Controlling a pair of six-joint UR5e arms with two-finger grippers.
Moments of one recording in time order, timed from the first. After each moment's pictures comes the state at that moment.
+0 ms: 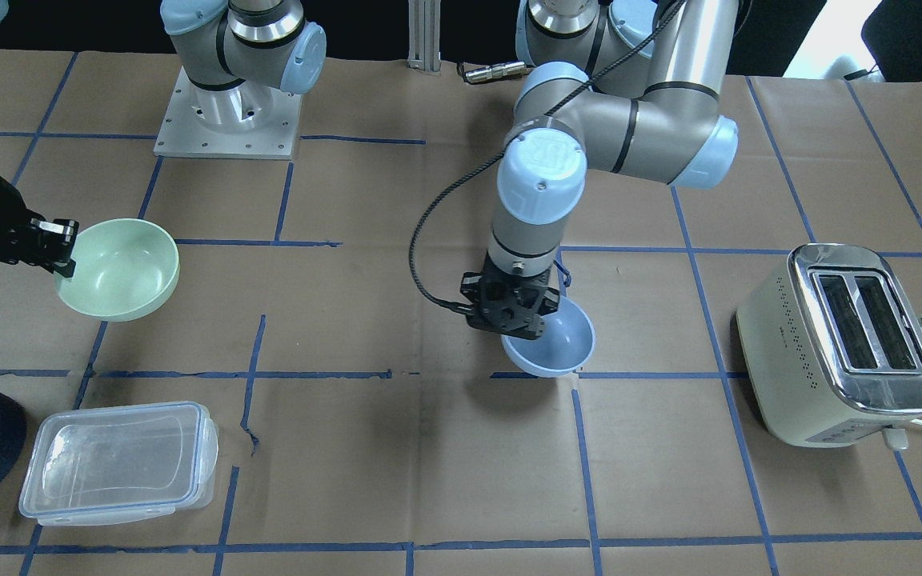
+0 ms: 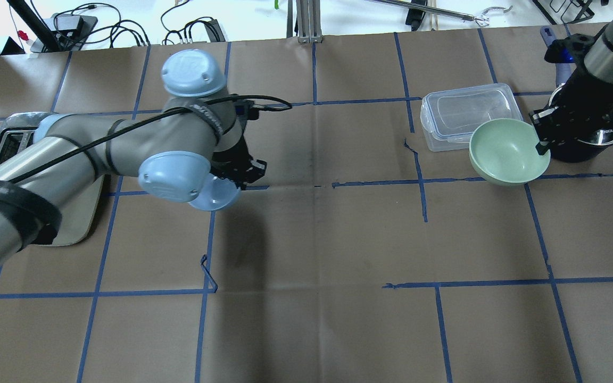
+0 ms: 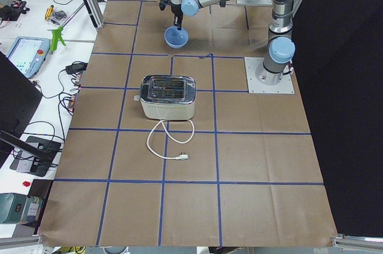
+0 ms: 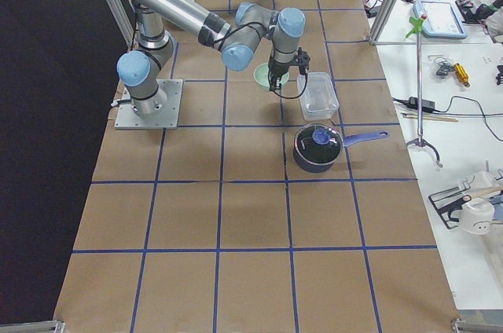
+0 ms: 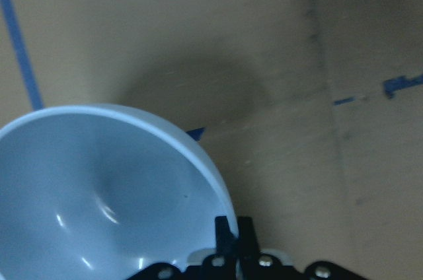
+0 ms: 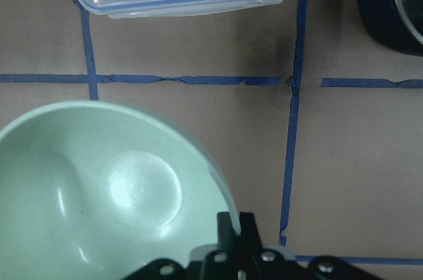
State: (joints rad) left arm -1.88 -1.91 -1.73 -1.08 1.58 -0.03; right arm 1.22 -1.49 1.66 -1.64 -1.56 -0.37
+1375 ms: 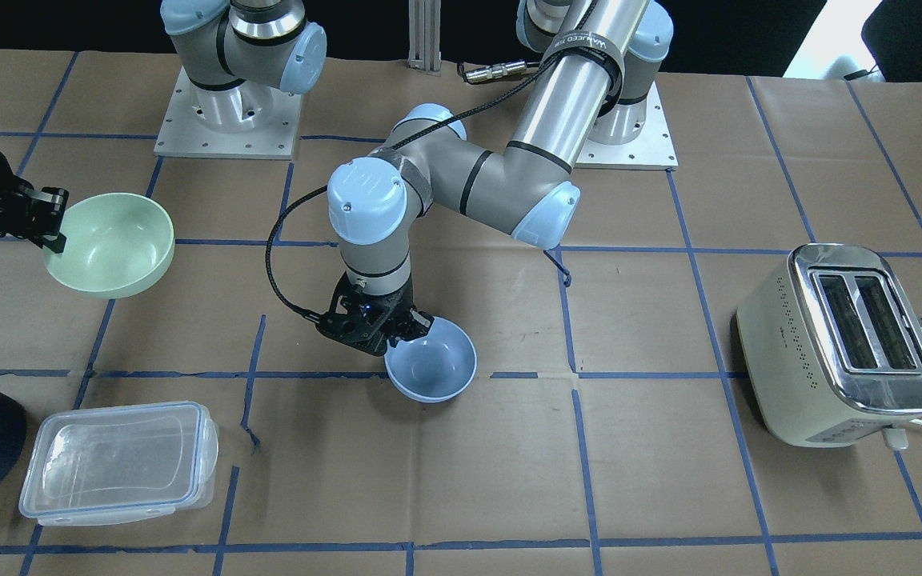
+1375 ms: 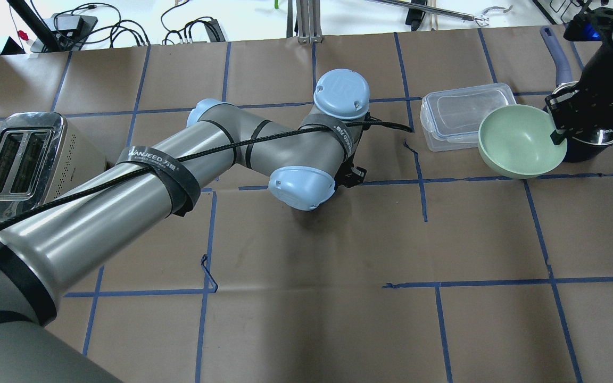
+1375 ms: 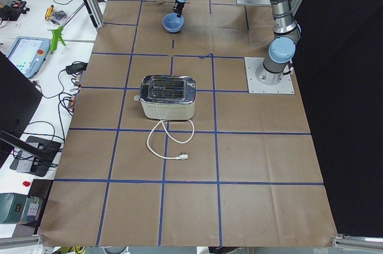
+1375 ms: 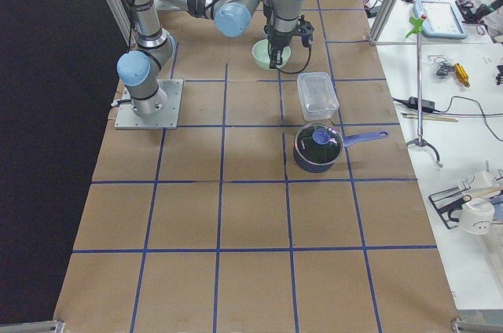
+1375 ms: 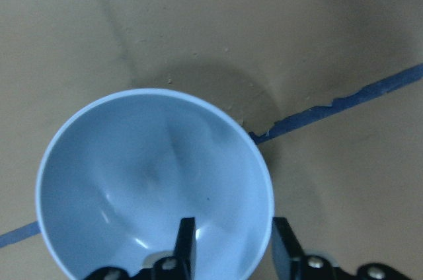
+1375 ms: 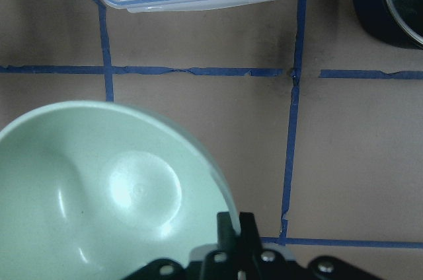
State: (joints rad) left arm -2.06 -2.05 -1.59 -1.03 1.66 -0.09; right arm 1.22 -1.52 1.65 -1.59 -1.55 -0.37
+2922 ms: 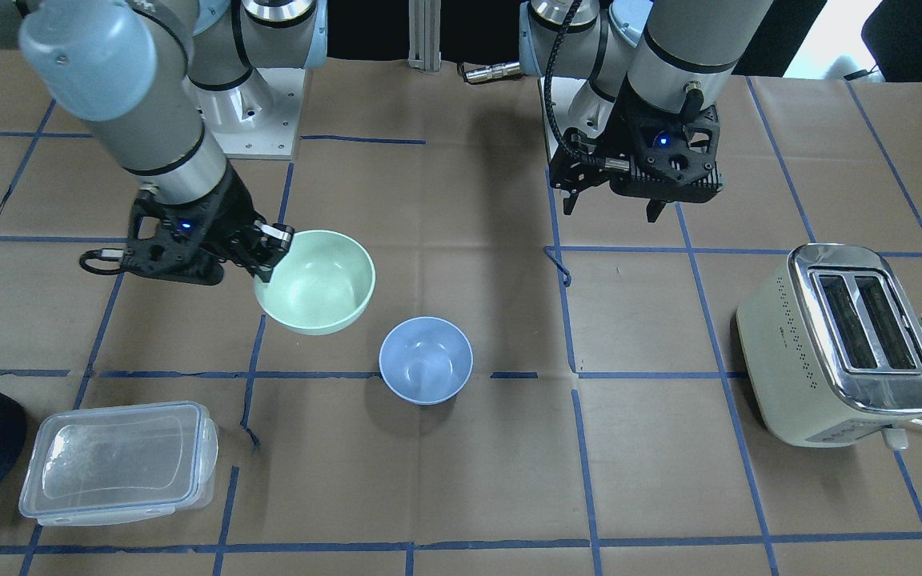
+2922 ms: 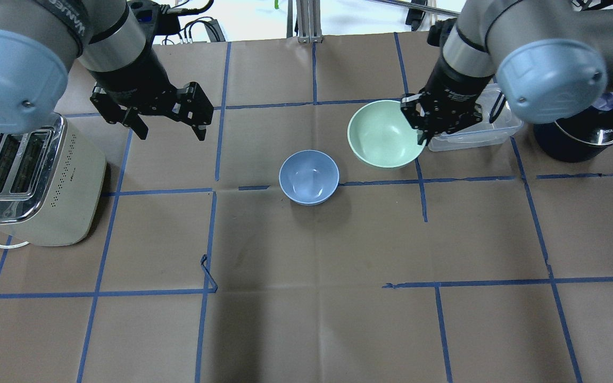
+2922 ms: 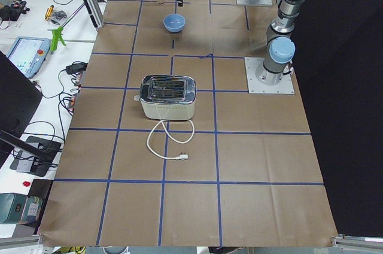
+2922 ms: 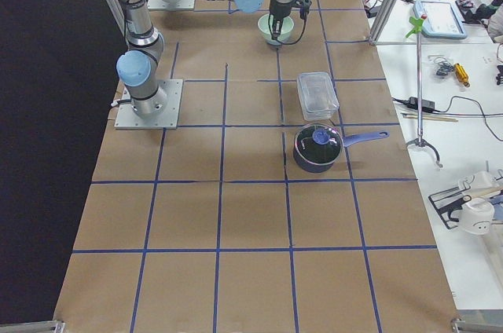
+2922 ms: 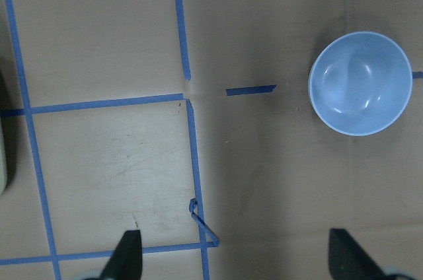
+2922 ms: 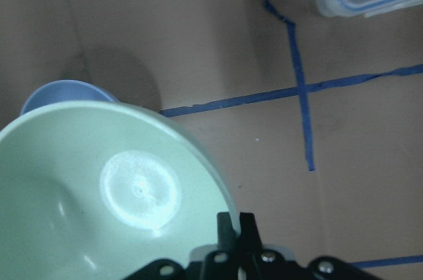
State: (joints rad) left arm -1.63 -1.59 -1.56 -1.57 1.56 0.03; right arm 1.66 -1.43 1.65 -1.77 -1.44 0.28
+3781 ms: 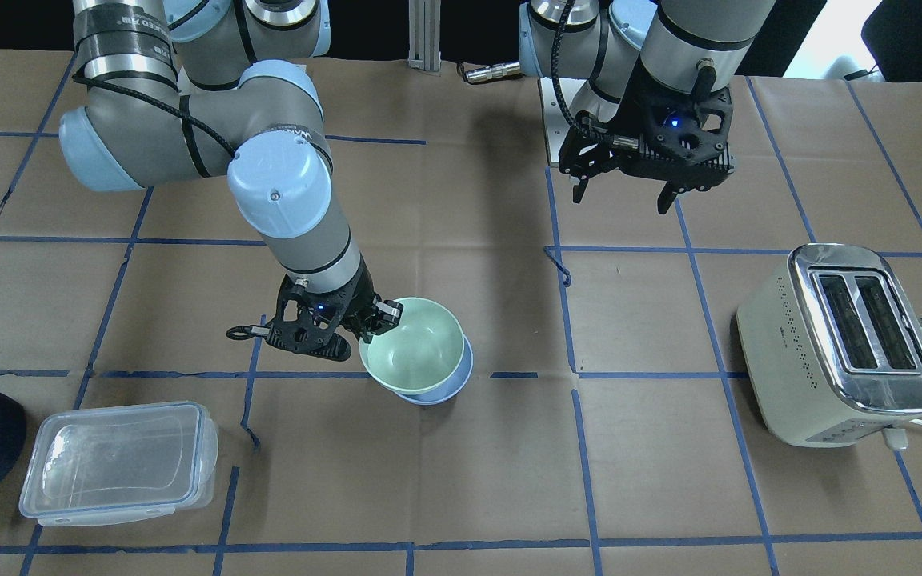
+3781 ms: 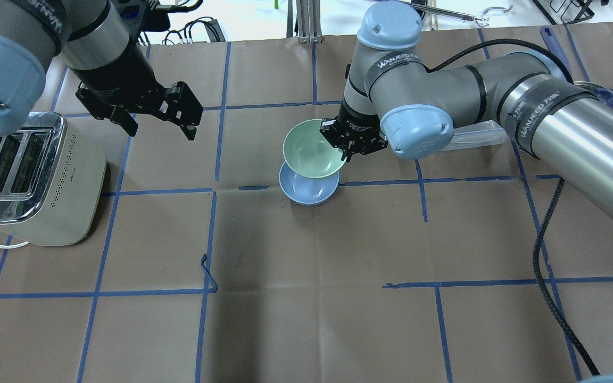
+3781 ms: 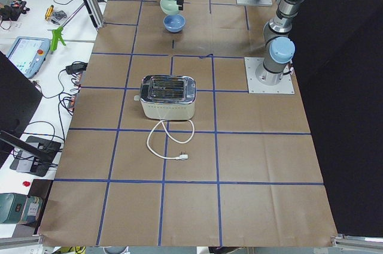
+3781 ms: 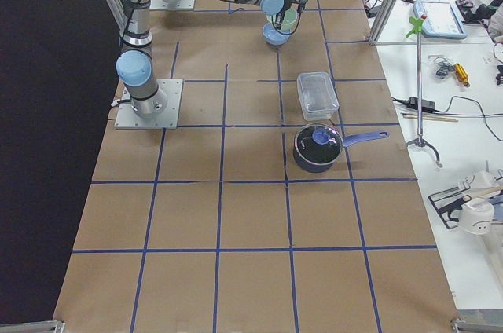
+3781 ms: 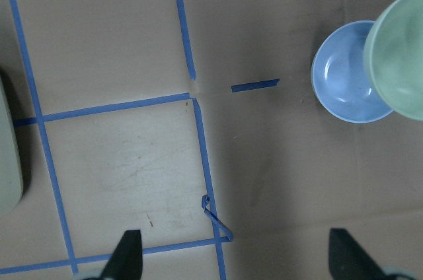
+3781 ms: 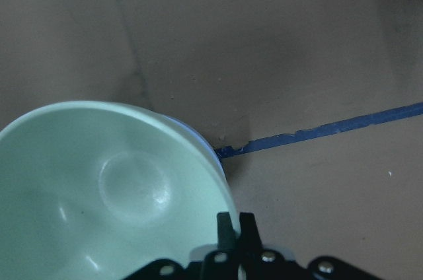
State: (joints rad) left arm -1.61 -1.56 -1.57 -1.57 1.56 0.06; right arm 1.81 -1.21 1.66 -2.03 -1.43 0.49
